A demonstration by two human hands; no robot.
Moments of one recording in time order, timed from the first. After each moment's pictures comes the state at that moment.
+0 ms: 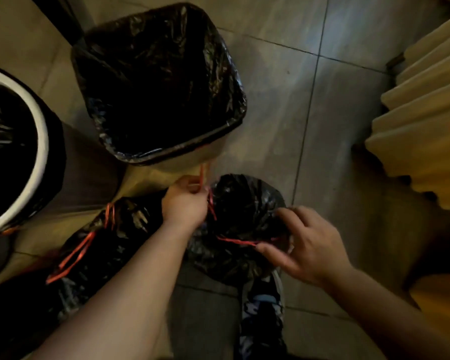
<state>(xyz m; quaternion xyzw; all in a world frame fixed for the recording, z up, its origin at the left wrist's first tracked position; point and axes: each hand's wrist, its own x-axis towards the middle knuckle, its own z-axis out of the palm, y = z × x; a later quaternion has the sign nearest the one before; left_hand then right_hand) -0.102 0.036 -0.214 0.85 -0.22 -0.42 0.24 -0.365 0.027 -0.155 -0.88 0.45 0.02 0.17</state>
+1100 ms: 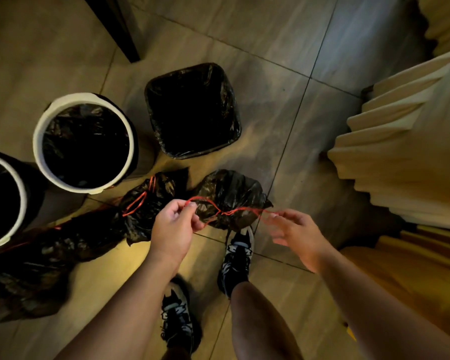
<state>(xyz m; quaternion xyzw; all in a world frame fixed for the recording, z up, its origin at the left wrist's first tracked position) -0.114 0.124 0.071 0.76 -0.01 -0.51 0.39 -0.364 0.021 0.061 -0.35 0.66 0.00 0.66</state>
